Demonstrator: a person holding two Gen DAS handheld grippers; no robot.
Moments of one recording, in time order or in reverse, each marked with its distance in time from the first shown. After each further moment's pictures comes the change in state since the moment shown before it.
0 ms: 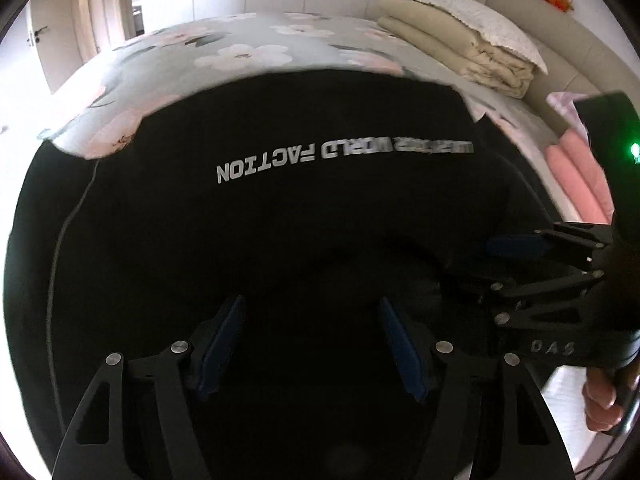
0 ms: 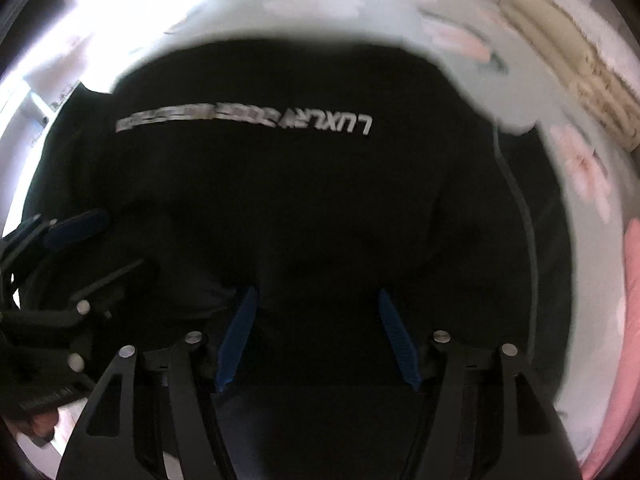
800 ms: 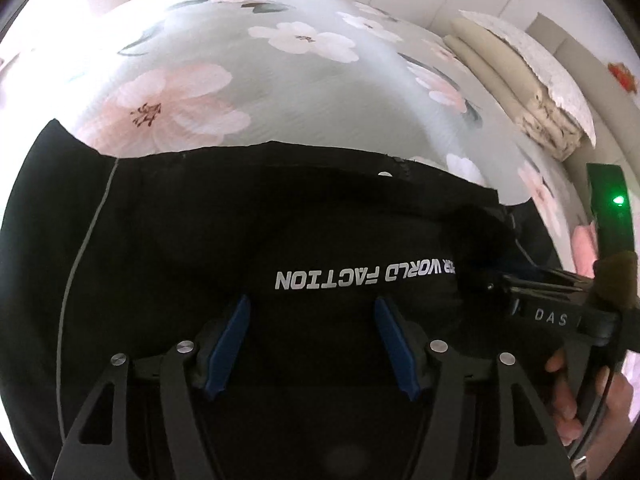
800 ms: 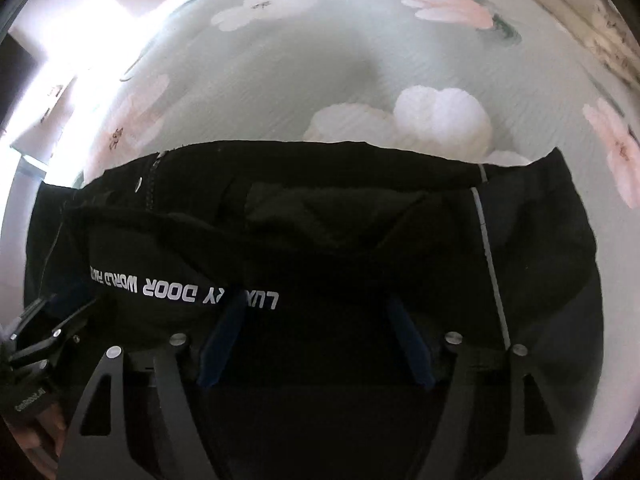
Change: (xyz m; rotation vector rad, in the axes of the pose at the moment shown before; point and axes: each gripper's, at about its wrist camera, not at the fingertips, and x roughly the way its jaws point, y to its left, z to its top) left arm 0.033 0.036 0.056 -0.243 0.055 -0.004; right arm 0.041 -0.045 0.077 0.100 0.017 0.076
